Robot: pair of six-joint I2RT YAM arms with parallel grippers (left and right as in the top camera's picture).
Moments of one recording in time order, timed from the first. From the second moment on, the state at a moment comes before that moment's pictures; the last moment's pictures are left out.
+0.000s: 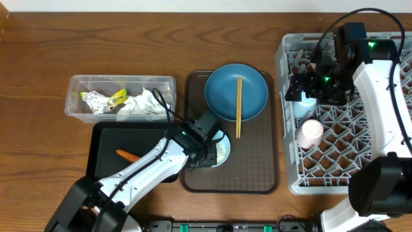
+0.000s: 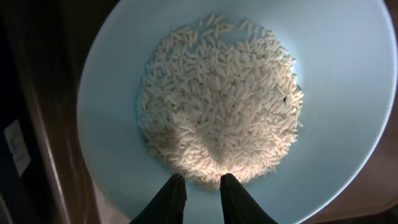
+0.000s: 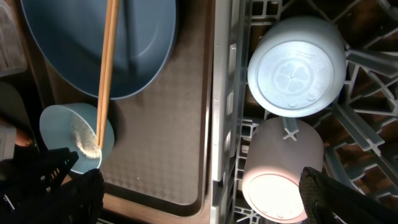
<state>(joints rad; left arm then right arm) -0.70 1.52 0.85 -0.71 0.10 -0.75 -0.01 1.78 1.66 -1.38 -0.31 0.01</state>
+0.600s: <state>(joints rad) -0.70 1.42 0.97 -0.80 -0.01 -0.70 -0.01 1.78 1.66 -1.38 -0.31 0.01</state>
